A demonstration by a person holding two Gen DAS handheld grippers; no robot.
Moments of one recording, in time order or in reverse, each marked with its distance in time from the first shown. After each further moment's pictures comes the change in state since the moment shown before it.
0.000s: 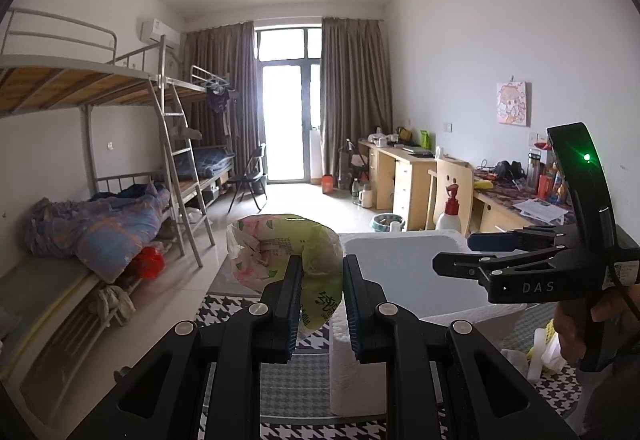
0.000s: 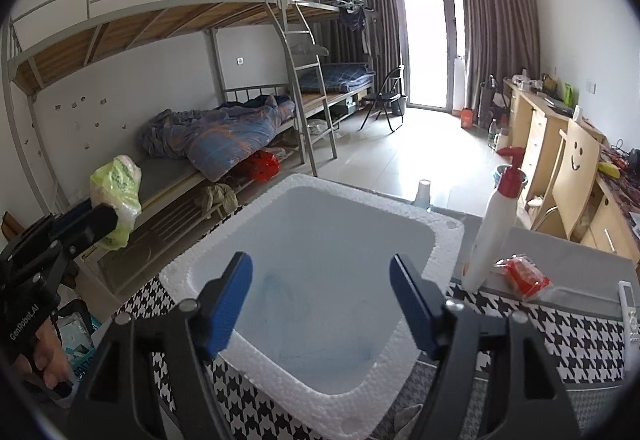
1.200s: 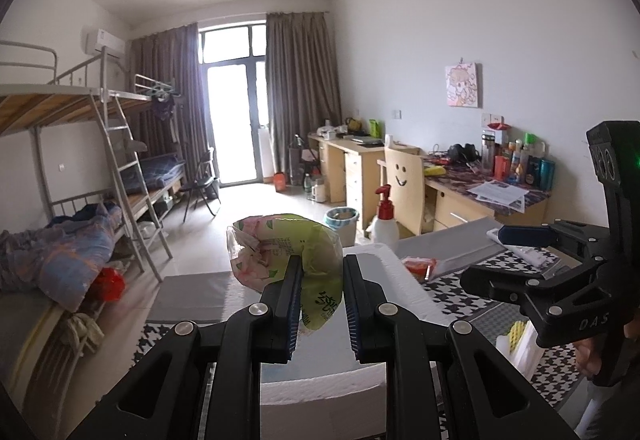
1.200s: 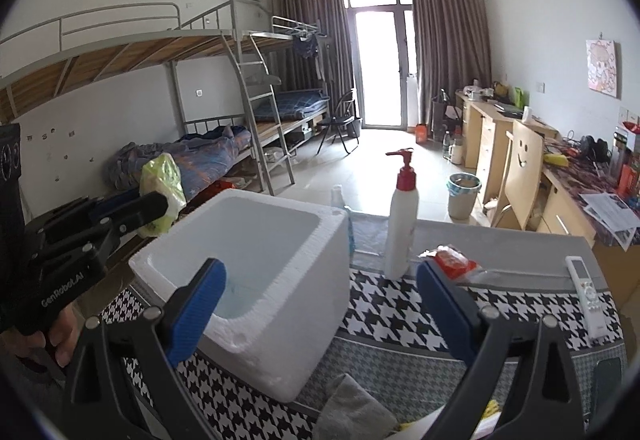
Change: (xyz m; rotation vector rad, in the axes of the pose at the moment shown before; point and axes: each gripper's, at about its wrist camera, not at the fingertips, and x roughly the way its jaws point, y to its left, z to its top) left arm 0.032 -0.057 0.018 0.099 0.028 -0.167; right arm -0.064 -0.051 -0.025 0.079 -0.104 -0.142
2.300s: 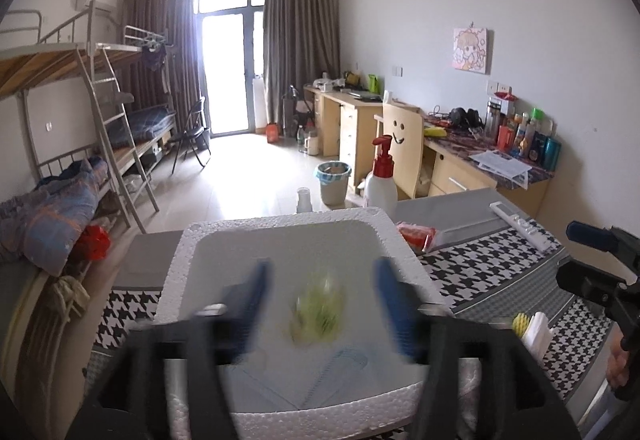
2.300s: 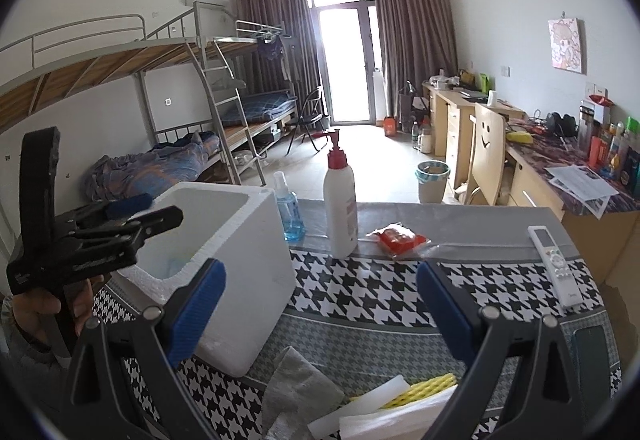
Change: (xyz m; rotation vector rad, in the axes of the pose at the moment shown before) left arm 0.057 -0.007 -0.001 -0.060 0.179 -0.024; right arm -0.027 -0.046 -0.026 0.075 -0.002 -0.089
